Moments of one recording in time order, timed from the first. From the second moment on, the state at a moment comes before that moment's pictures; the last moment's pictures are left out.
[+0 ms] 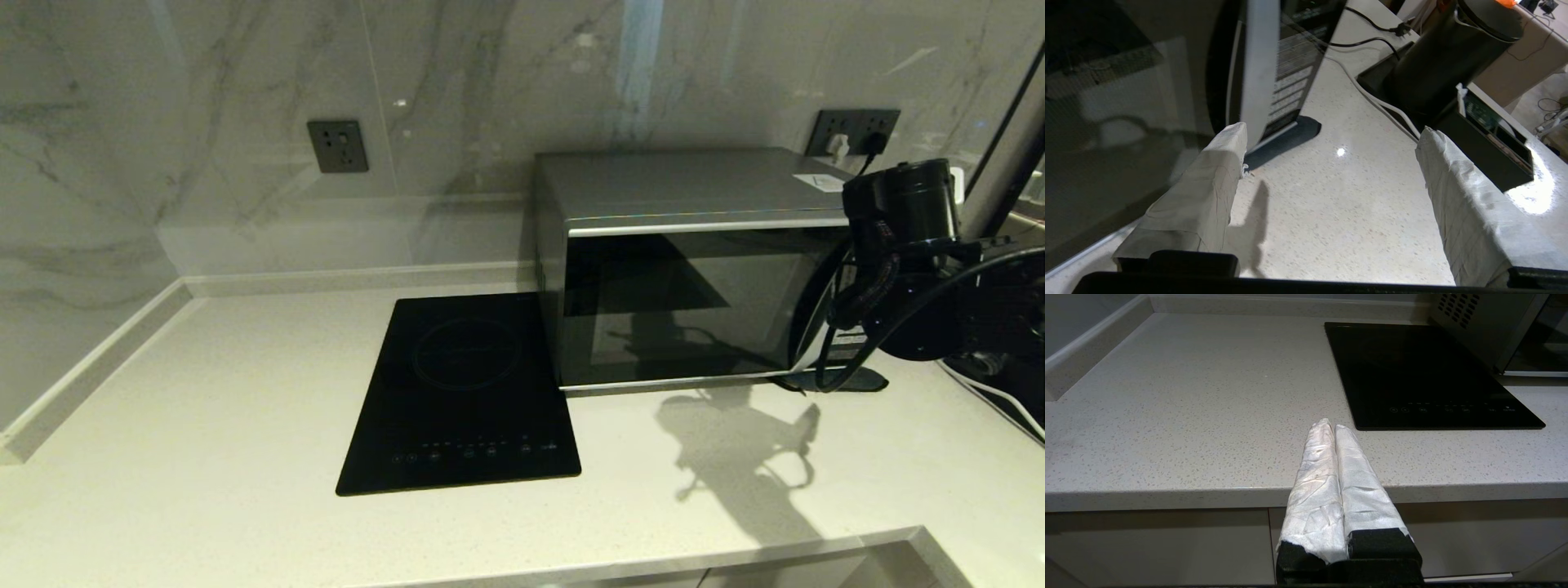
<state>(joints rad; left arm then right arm) 0.00 0.00 0.00 -0.01 0.02 -0.07 0.32 1.72 -1.20 -0.02 -1.06 0.26</state>
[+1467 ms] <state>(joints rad) 0.00 0.00 0.00 -0.01 0.02 -0.07 0.21 1.95 -1.30 -0.07 -1.02 0.28</state>
